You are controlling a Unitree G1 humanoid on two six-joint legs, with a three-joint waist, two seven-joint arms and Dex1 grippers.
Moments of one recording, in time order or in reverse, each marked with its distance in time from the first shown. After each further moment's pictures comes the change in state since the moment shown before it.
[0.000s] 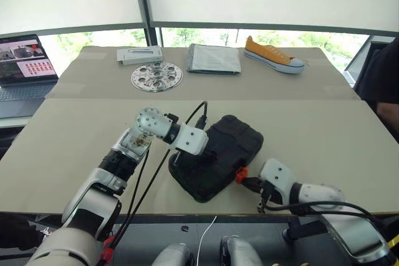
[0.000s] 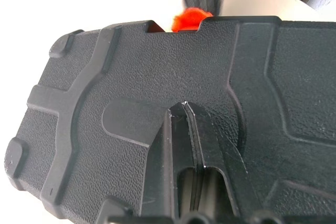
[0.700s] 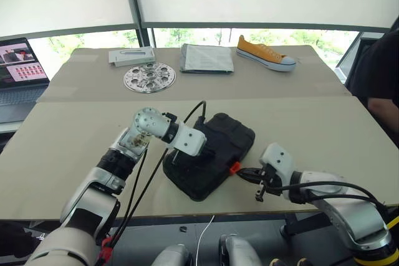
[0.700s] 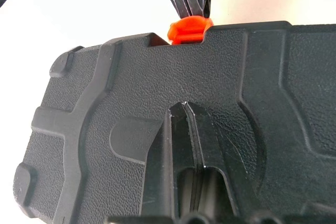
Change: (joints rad) left arm -0.006 0.008 0.002 0.029 0.034 -0.065 0.024; right arm -0.036 0.052 -0.107 -0.156 0.171 0.220 0.024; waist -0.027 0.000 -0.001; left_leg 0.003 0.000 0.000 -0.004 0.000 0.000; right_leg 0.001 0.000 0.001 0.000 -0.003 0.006
